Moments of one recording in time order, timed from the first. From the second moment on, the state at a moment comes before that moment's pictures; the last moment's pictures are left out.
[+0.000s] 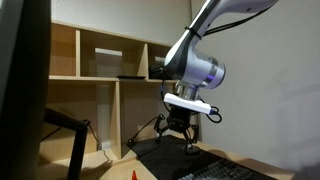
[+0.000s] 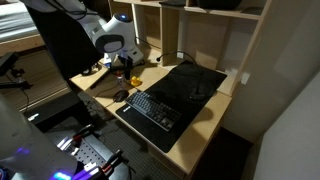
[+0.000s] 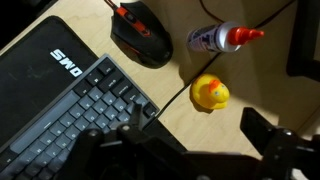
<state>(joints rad) 0.07 0.02 0.05 -2.42 0.53 2.56 0.45</state>
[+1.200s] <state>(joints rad) 0.10 0.17 0.07 -2.38 0.60 2.68 0.59</state>
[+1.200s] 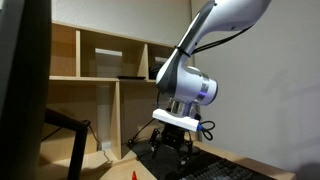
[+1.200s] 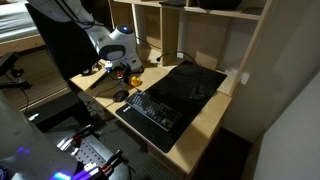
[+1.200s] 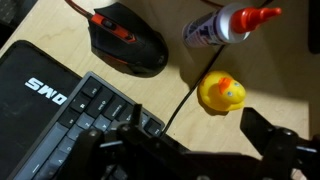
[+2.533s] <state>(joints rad) 0.10 0.37 0.06 -2.30 0.60 2.89 0.75</state>
